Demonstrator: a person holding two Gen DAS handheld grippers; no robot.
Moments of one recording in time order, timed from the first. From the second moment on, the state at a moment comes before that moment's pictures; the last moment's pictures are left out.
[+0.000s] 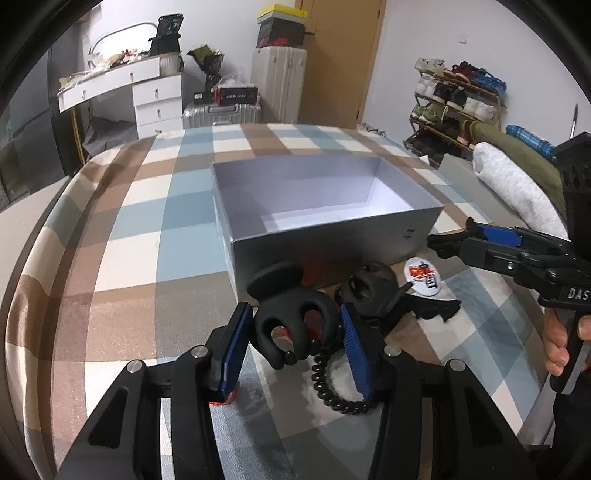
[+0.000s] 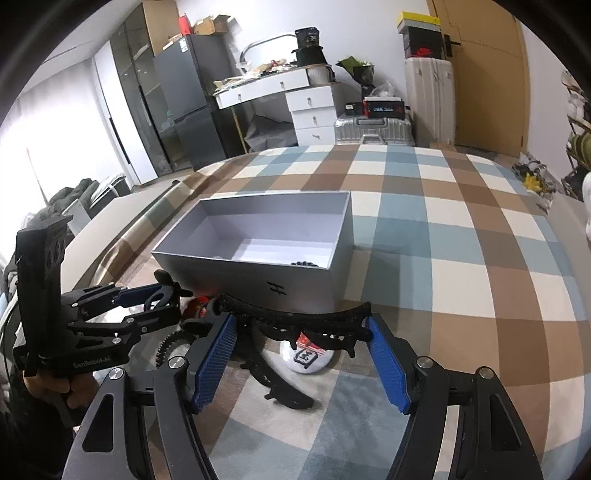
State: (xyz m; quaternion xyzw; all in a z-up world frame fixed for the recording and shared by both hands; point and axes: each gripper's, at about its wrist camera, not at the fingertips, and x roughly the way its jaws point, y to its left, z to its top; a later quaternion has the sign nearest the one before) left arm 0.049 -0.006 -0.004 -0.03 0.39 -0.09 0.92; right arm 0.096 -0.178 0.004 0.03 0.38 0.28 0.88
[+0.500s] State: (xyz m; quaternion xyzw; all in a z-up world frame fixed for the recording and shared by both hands) left arm 0.038 0.002 0.026 -0.03 0.30 -0.08 0.95; right arm 0.089 -0.182 0.019 0.05 0.35 0.29 0.89
